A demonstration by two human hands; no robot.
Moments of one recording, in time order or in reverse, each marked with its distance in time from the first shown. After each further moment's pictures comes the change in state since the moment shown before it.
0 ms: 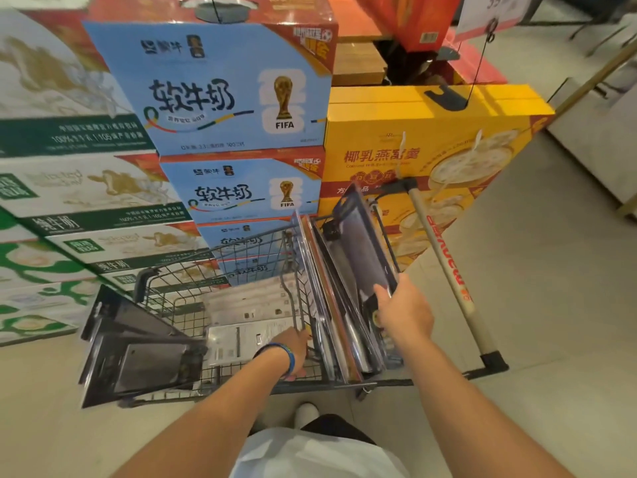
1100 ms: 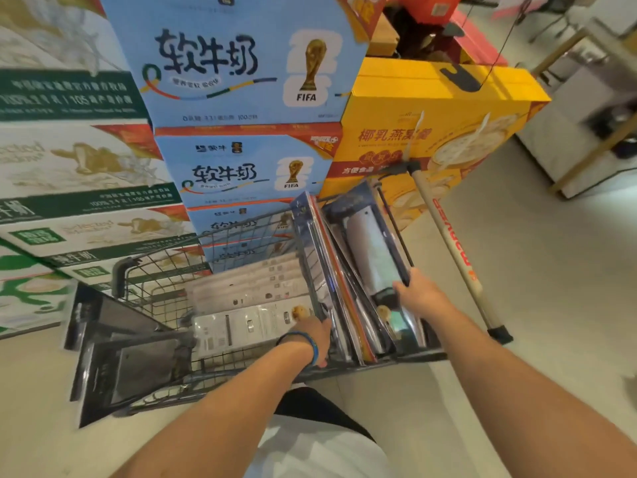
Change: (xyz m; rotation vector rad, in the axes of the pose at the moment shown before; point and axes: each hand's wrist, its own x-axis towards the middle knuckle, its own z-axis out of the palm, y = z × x) left_hand 0.015 -0.018 -0.014 0.421 -0.127 0.304; right_hand 0.007 -0.007 0.006 -0.166 -0.343 0.158
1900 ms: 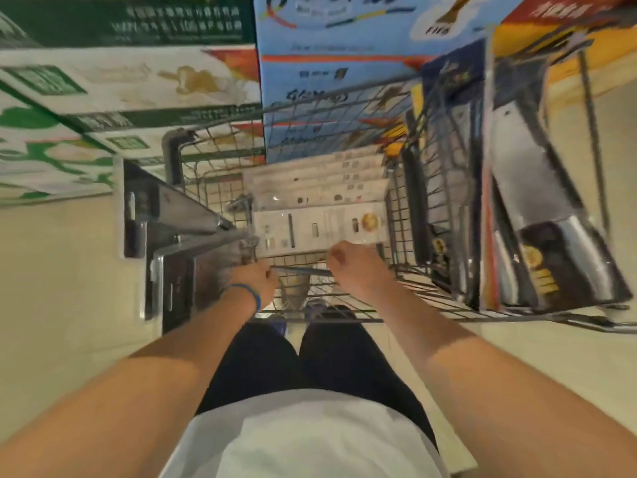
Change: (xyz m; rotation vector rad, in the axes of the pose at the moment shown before) left_hand 0.015 -0.256 0.133 -0.448 0.130 -0.395; right_hand -0.051 -0.154 0.258 -0.135 -0.360 -0.409
